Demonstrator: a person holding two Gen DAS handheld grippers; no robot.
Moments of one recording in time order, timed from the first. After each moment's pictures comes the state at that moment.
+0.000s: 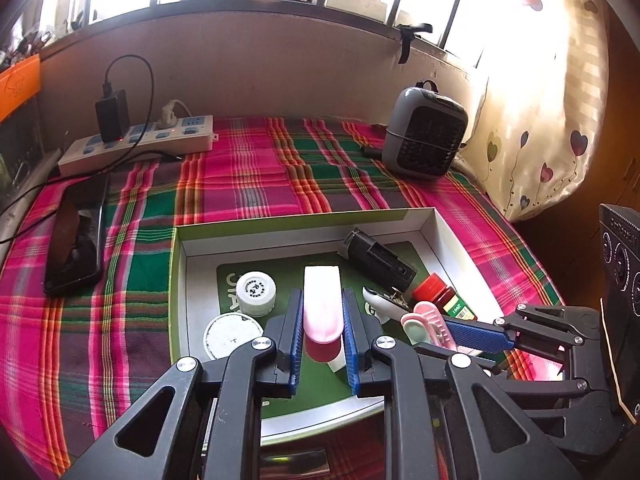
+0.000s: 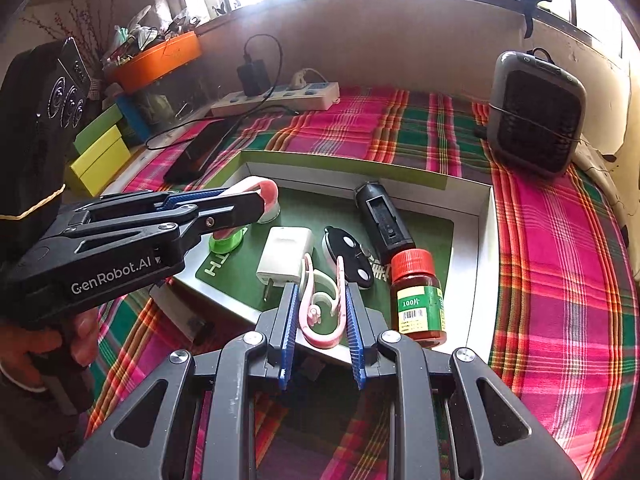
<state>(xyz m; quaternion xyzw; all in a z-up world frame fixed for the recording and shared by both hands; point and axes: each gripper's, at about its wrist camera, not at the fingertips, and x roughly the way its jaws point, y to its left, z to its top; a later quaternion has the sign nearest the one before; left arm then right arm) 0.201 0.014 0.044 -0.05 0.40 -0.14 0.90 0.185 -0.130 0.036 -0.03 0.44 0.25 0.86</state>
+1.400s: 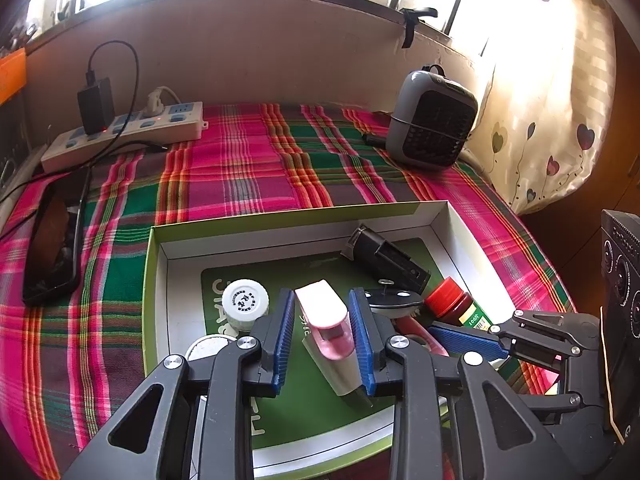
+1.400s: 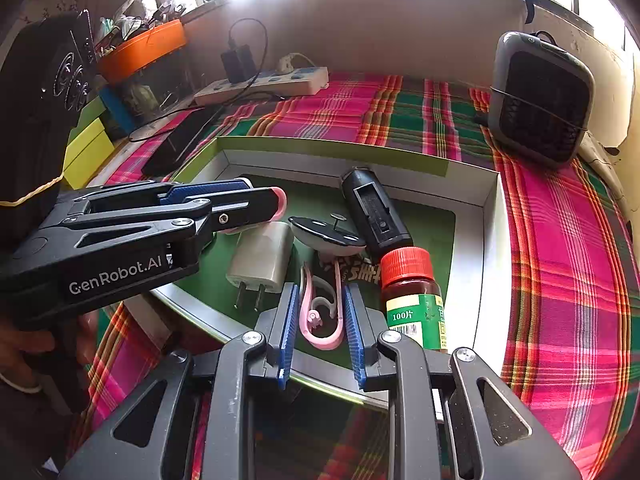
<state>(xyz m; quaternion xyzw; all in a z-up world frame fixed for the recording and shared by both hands) 0.222 0.007 0.028 -0.04 0.42 -0.15 0.90 0.200 -0.127 0.017 -0.04 0.45 0.24 0.86</state>
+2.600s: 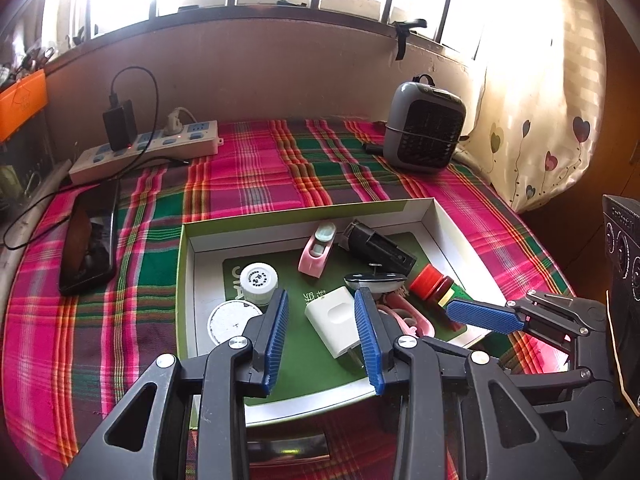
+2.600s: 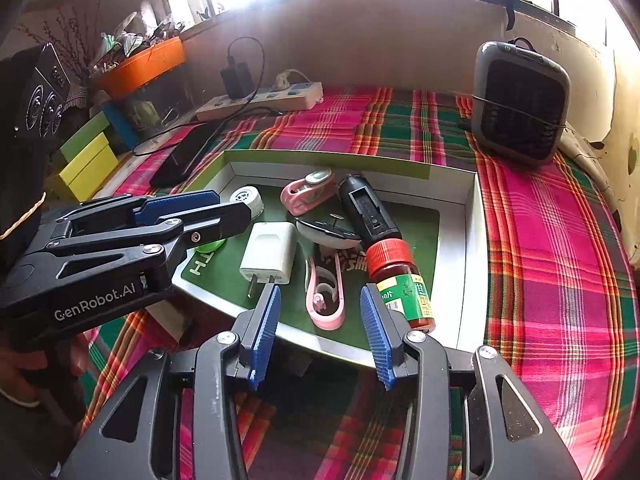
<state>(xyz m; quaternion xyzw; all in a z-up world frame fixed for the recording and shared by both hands) 0.182 0.008 0.052 -0.02 0.39 -0.12 0.91 0.181 -0.139 0.031 -0.02 0.43 0.23 0.87</state>
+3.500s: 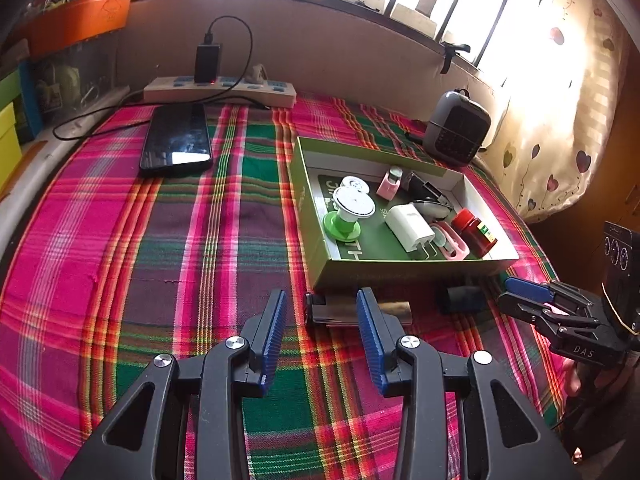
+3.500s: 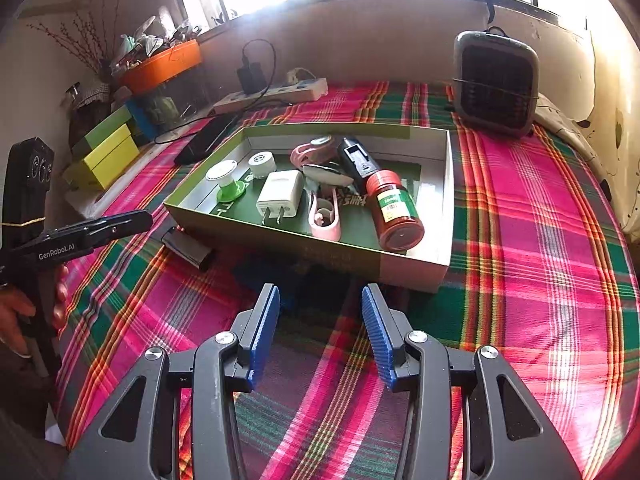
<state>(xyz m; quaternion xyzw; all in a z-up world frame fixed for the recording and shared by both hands) 0.106 0.098 0.023 -0.11 0.41 -0.10 0.90 0.129 -0.167 0.024 -0.01 0.43 0.25 0.87</state>
